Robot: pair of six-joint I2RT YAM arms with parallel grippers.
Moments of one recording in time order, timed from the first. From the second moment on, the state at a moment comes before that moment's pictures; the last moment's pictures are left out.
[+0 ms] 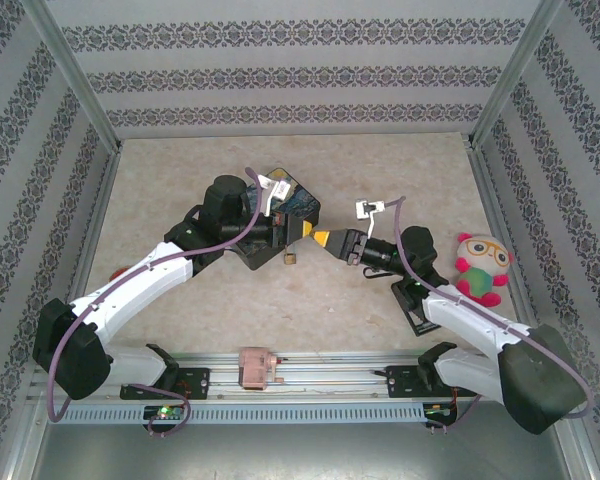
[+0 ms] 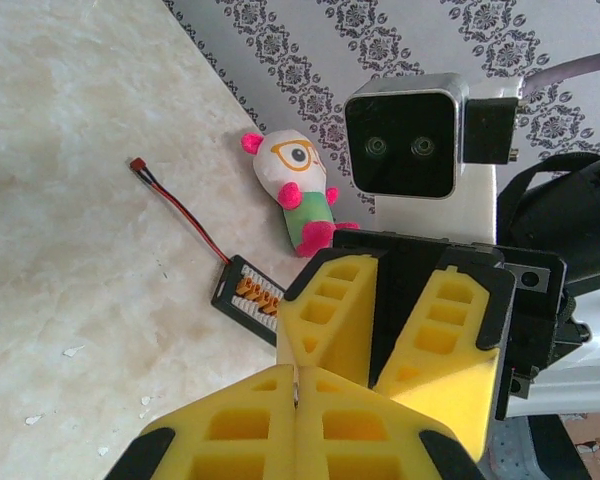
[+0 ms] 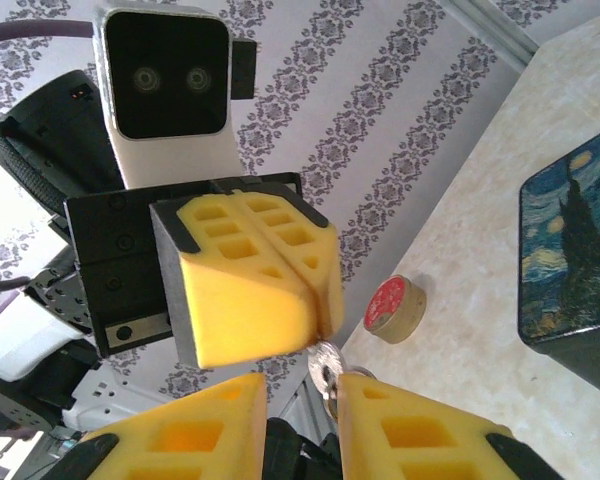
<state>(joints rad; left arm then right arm) -0.59 1.31 1.05 -0.13 0.66 -0.56 0.48 1.10 0.45 0.76 -0.76 1.05</state>
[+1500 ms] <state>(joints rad) -0.59 1.31 1.06 -0.10 0.69 -0.59 0.50 1.12 0.50 0.68 -0.74 1.00</state>
